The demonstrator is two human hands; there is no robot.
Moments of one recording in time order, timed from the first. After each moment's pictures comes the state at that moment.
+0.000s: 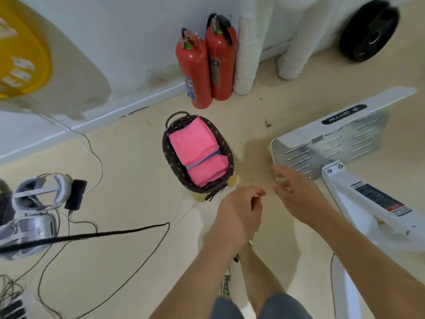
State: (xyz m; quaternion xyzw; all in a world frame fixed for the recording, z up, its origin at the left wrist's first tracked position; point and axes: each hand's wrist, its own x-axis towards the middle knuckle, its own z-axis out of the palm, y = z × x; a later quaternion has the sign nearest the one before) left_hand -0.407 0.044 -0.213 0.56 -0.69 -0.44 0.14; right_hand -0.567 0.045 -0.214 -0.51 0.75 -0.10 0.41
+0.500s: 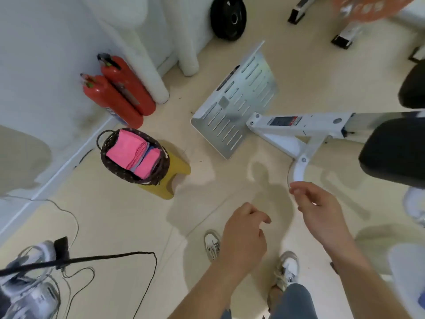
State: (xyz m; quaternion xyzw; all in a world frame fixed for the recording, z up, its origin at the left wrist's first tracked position) left_hand -0.461 0.313 -0.128 0.33 -0.84 -0.42 -0.03; right_hand -0.606 0.394 -0.113 -0.11 0.85 -0.39 0.33
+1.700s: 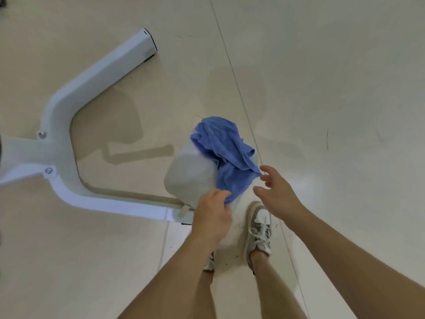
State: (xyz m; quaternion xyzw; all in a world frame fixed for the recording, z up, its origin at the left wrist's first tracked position) left_hand -0.769 0.936 -0.408 0.01 -0.89 -0.34 -0.31; right_hand -0.790 1.097 -0.368 0.28 0.80 -0.46 0.27
